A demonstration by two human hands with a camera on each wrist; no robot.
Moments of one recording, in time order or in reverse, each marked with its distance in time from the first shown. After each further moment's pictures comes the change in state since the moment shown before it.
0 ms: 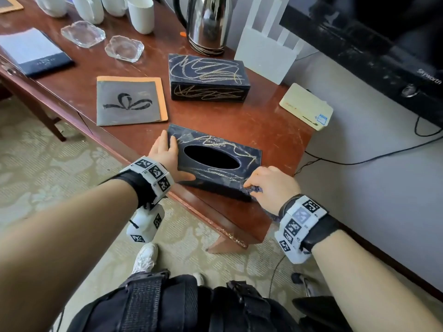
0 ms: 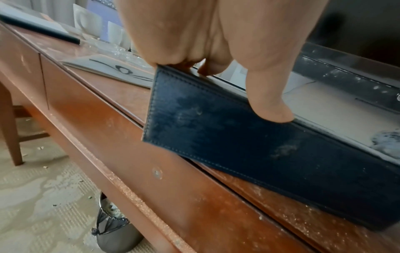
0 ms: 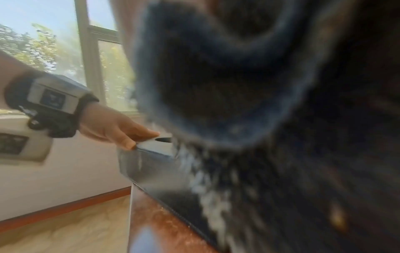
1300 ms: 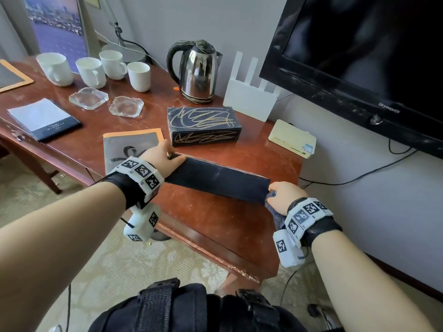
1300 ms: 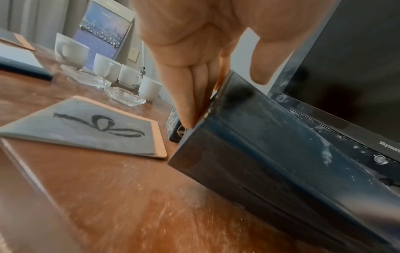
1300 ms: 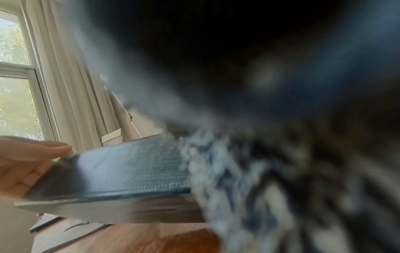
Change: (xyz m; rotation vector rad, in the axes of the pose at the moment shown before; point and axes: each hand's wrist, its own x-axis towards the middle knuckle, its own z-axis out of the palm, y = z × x) left_hand 0.027 -0.013 -0.099 -0.240 0.263 0.079; right_hand 0.032 0.006 -0.044 0.192 -0.099 0.454
